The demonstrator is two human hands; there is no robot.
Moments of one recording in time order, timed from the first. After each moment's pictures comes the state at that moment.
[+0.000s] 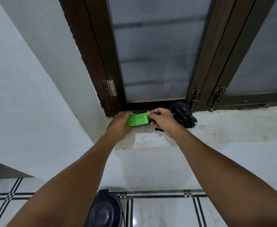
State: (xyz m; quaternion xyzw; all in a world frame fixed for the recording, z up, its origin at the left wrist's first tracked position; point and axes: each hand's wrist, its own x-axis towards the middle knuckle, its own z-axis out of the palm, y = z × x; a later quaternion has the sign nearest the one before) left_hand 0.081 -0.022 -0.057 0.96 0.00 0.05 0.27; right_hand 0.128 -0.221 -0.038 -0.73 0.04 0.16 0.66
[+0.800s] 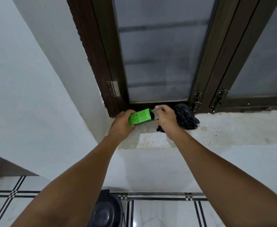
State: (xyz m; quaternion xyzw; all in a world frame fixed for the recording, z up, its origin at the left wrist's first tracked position) left_hand 0.071 -0.027 -0.048 0.94 0.03 0.08 0.33; right_hand 0.125 -0.216 -0.038 -0.75 0.03 0.03 0.66
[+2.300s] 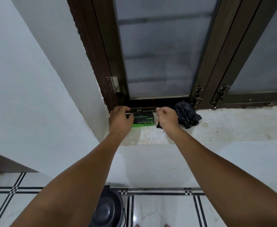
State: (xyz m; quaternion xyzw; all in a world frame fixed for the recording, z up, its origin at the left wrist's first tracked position) left_hand 0.074 -0.034 -0.054 0.93 0.15 0.15 0.30; right_hand 0.115 -0.218 -0.046 -0.79 0.07 0.04 0.61
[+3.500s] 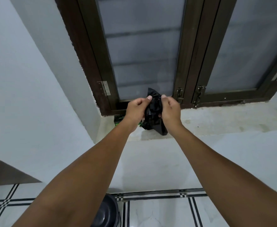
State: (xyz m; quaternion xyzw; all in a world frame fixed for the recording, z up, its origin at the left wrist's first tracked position) left_hand 0.051 -0.148 0.029 0.72 0.09 0.02 0.69; right_hand 0.065 -0.276 0.016 -0.73 0.02 -0.09 0.68
